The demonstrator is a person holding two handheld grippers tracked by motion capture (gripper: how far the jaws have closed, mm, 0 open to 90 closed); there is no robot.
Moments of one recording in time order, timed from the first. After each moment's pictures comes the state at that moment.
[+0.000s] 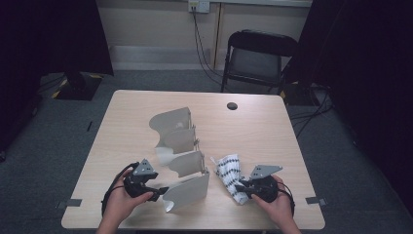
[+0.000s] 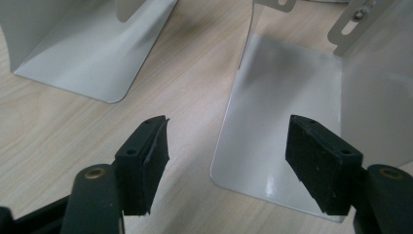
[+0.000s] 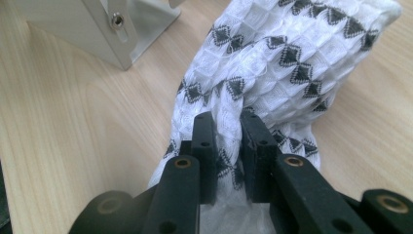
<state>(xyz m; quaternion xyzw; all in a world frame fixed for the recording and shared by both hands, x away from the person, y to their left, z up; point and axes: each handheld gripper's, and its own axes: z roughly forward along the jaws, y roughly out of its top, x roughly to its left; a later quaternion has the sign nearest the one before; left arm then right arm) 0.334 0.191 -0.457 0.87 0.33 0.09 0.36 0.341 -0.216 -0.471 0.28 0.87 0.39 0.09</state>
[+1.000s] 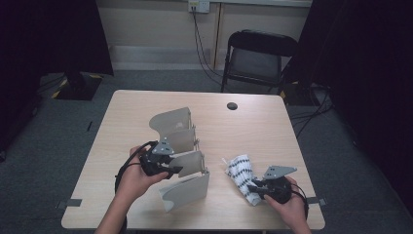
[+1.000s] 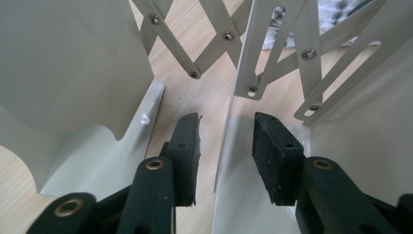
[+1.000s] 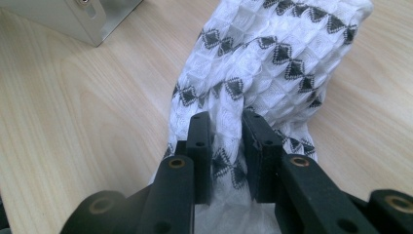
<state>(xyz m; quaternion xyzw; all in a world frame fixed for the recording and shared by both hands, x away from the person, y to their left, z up) 0.367 0.143 -0.392 0.89 0.26 0.10 0.36 0.336 -0.251 -0.465 0.31 0.87 0.37 0.11</state>
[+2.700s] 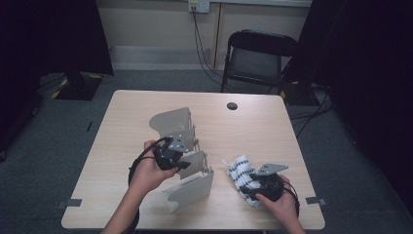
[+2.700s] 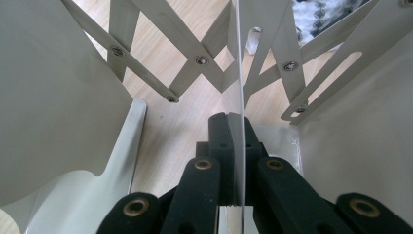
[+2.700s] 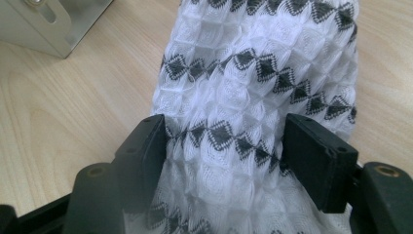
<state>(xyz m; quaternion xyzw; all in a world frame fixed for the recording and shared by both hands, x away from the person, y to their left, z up) 0.378 0.112 -0.384 0.92 0.22 0.09 0.32 0.352 -0.238 -0.489 0.34 0.86 0.37 0.11</state>
